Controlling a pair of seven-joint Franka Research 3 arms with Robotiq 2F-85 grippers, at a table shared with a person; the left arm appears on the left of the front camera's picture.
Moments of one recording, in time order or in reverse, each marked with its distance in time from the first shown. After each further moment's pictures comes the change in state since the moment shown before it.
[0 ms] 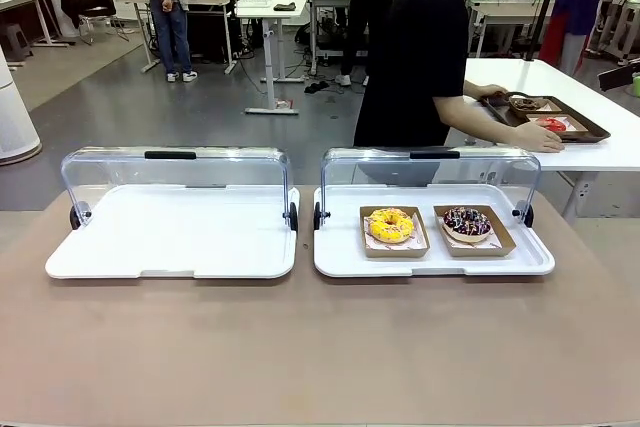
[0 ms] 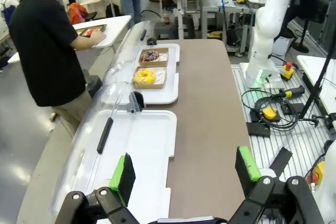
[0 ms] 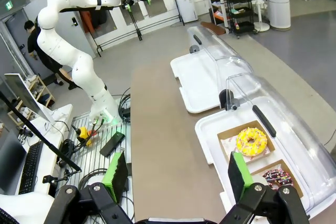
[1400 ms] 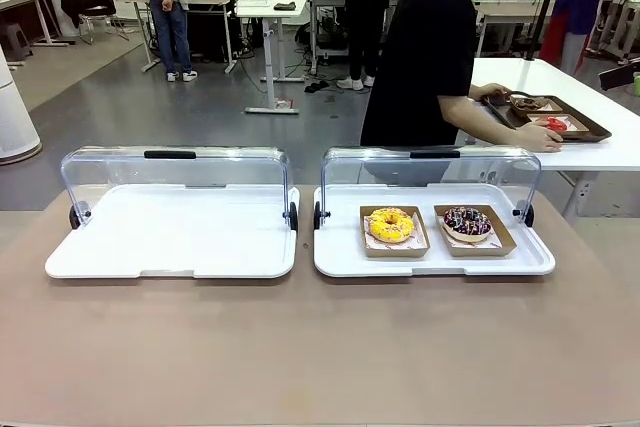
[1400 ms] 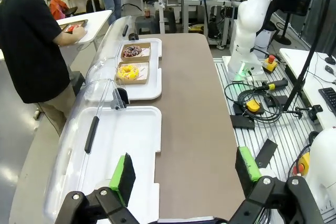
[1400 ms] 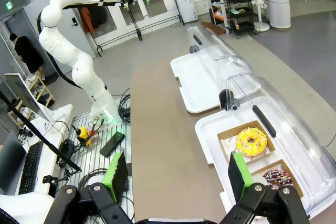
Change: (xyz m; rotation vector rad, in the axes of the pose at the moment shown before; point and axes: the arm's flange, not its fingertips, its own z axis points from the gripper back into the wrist) left arm 0.009 0.008 0.004 -0.083 0.045 0.008; right arm 0.000 0.000 0.000 0.000 0.000 0.000
